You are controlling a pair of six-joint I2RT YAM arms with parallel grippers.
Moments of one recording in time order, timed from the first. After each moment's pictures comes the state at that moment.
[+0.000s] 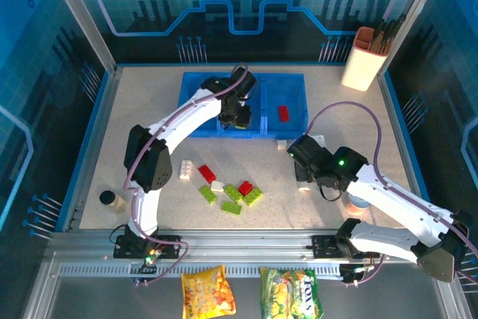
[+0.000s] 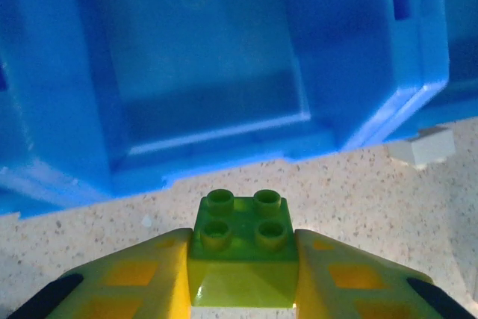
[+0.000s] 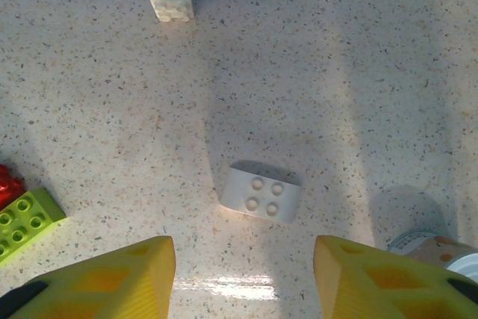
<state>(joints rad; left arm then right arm) -0.59 2.05 1.91 -1.07 -0.02 -0.48 0.80 1.05 0.98 -1.15 0.41 0.68</state>
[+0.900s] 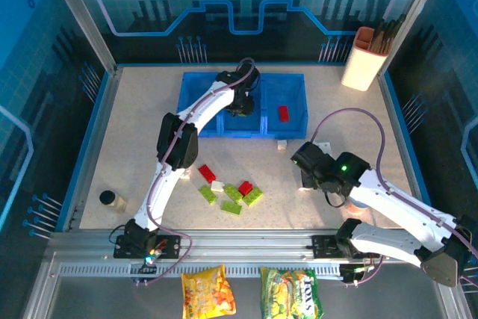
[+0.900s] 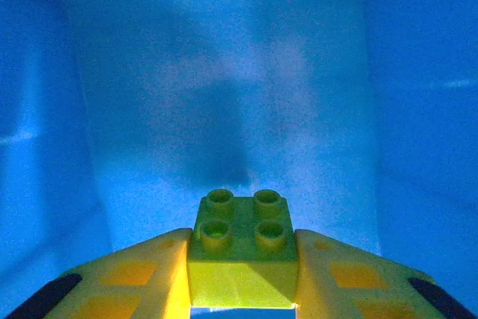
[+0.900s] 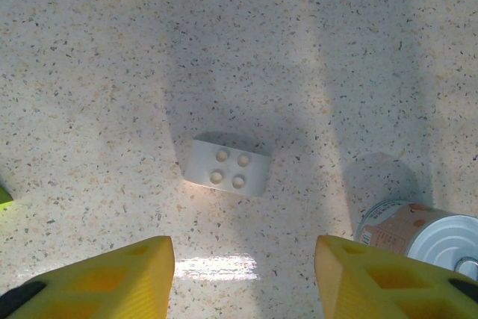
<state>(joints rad) -0.49 2.50 2.34 -1.06 -0.09 -0.42 0.80 1.00 0.91 -1.20 0.42 0.72</state>
